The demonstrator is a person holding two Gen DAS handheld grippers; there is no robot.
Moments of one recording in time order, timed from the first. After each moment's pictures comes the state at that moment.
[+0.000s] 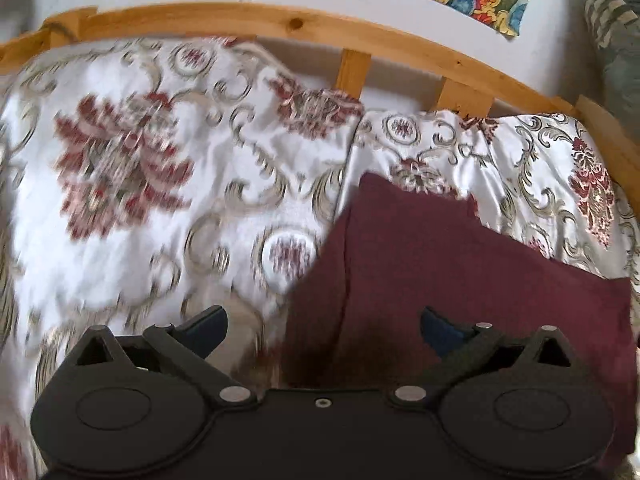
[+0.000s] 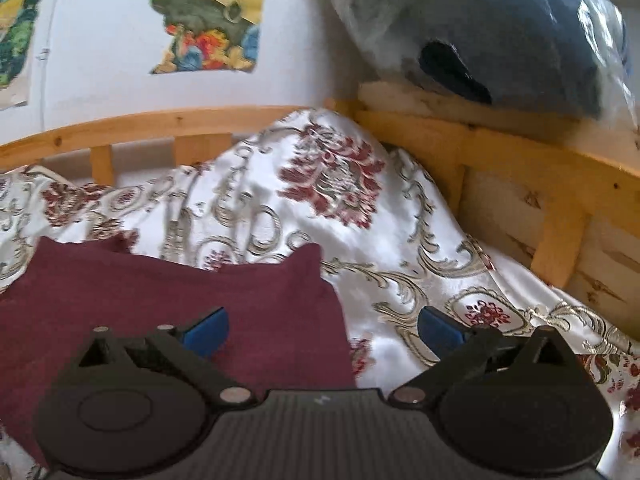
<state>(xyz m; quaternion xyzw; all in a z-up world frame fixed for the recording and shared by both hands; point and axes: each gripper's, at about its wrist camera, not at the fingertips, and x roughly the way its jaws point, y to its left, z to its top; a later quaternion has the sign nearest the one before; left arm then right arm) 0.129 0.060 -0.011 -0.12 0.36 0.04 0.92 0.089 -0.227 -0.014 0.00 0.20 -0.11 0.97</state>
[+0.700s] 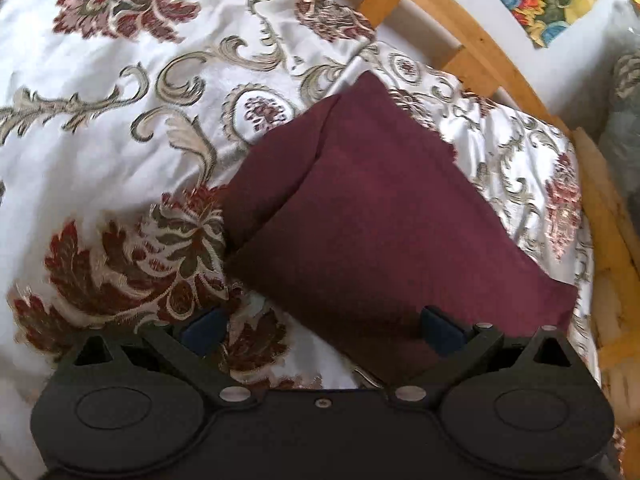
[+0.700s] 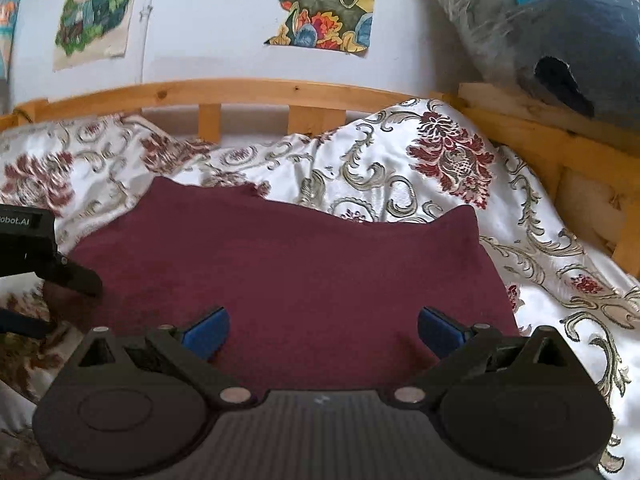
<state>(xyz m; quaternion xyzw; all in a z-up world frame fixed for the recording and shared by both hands) 0.111 0.048 -0.077 -0.30 0.40 0.00 0.87 0.069 -0.127 -0.048 -0.05 0.23 -0.04 0.97</state>
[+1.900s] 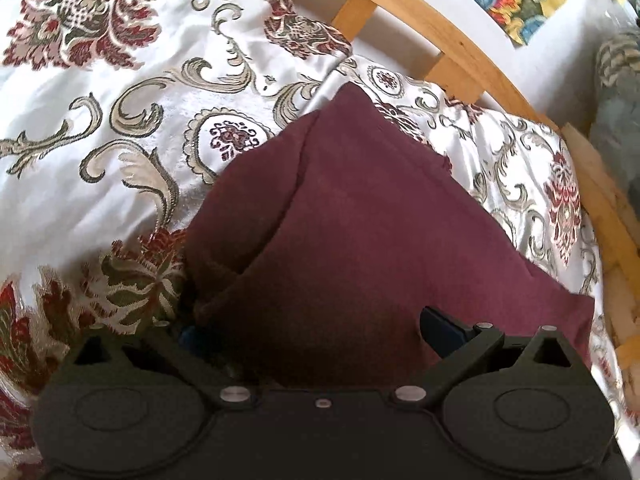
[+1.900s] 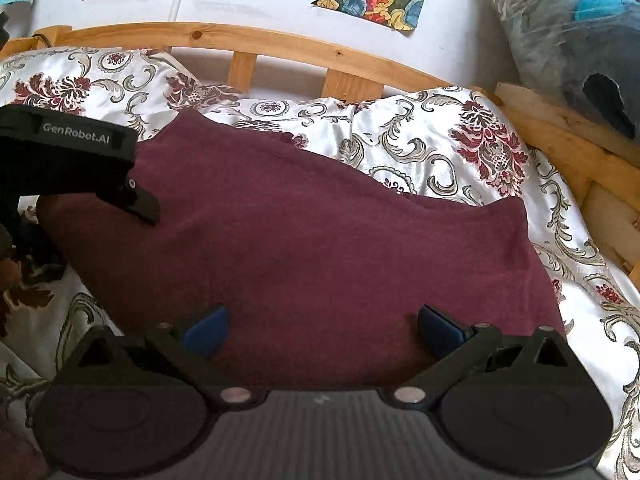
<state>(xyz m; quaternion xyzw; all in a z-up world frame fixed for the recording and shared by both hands) 0.141 0.045 -0.092 -0.27 0.36 -0.02 0.89 0.083 -0.096 -0.079 -0.11 0.26 -0.02 0.96</state>
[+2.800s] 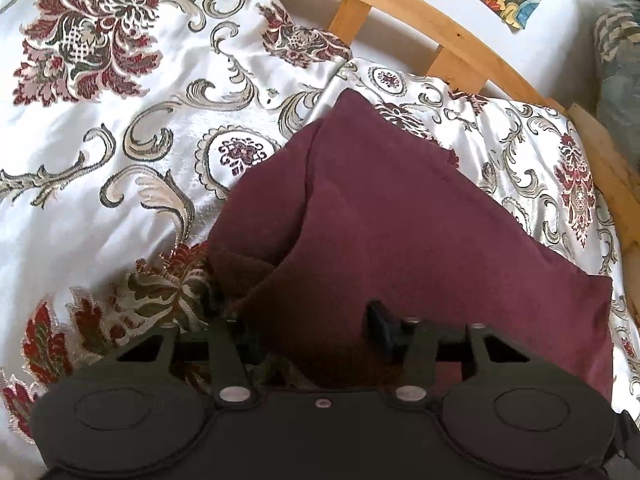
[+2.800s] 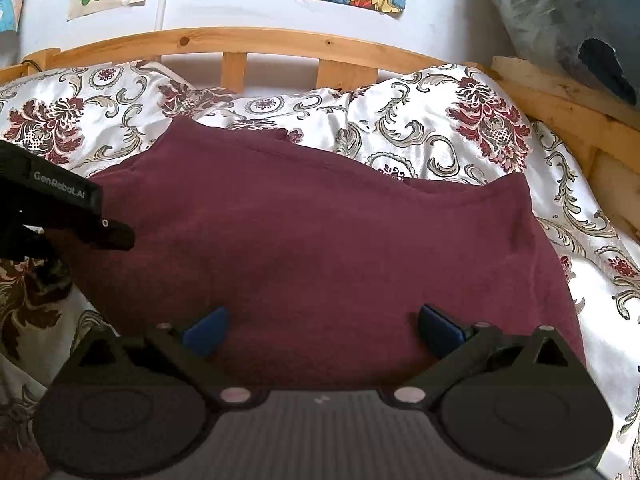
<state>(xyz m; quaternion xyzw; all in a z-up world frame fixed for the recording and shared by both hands) 0.136 0.039 -0.082 -0.21 0.37 0.00 0.90 0.088 -0.109 -0.073 -0.07 0.28 -0.01 0.96</state>
